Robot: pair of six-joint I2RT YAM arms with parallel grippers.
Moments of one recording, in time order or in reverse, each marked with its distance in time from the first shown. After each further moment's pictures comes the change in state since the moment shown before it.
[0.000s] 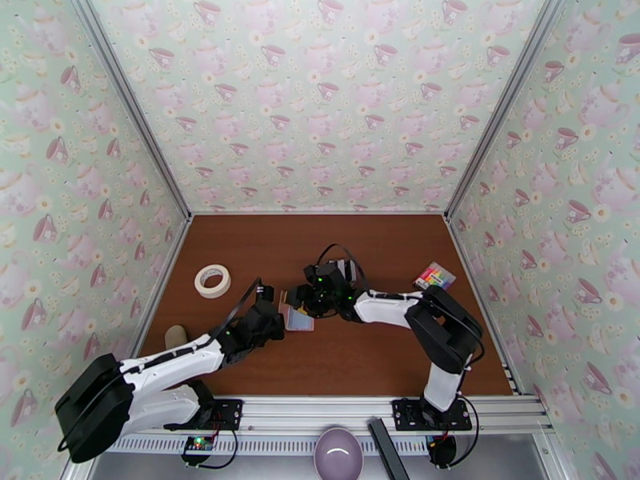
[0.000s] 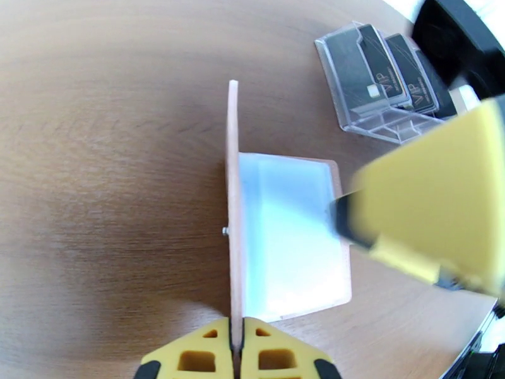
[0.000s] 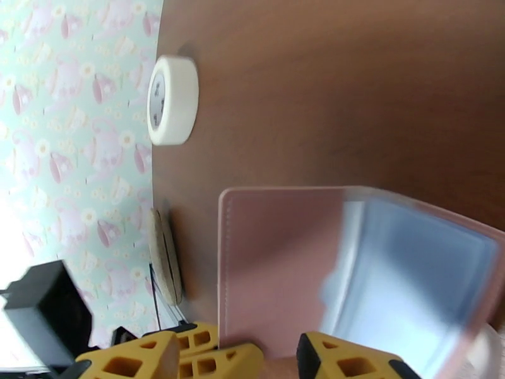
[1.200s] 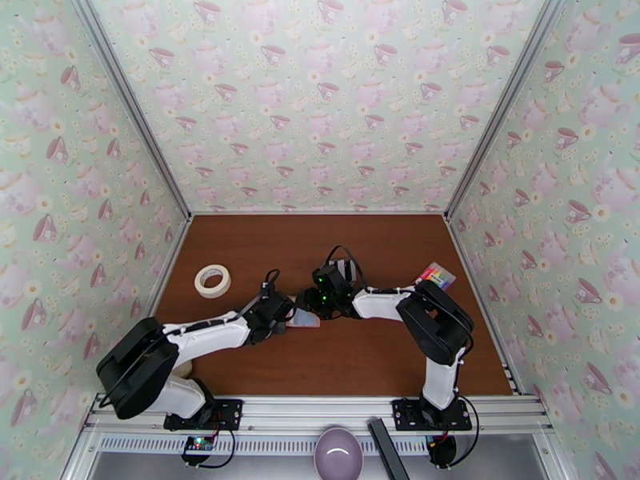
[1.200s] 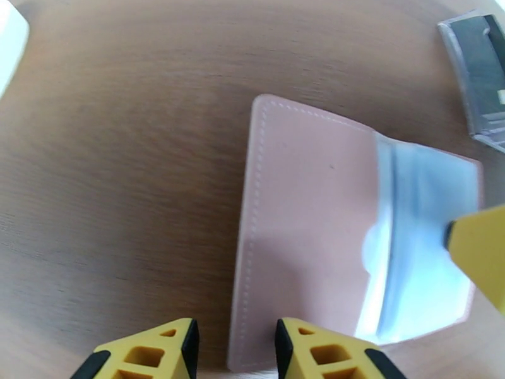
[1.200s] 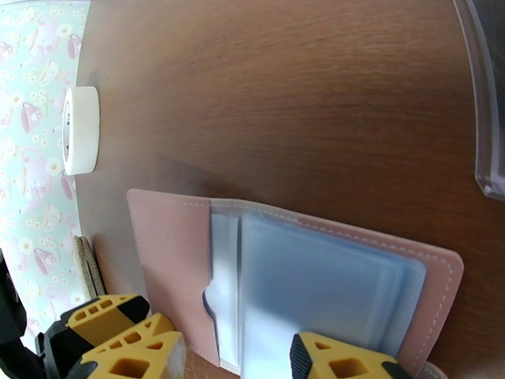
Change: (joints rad) left arm 0.020 0.332 0.267 -0.329 -0.213 0.017; right arm -0.032 0.109 0.052 -0.157 0.105 -0.129
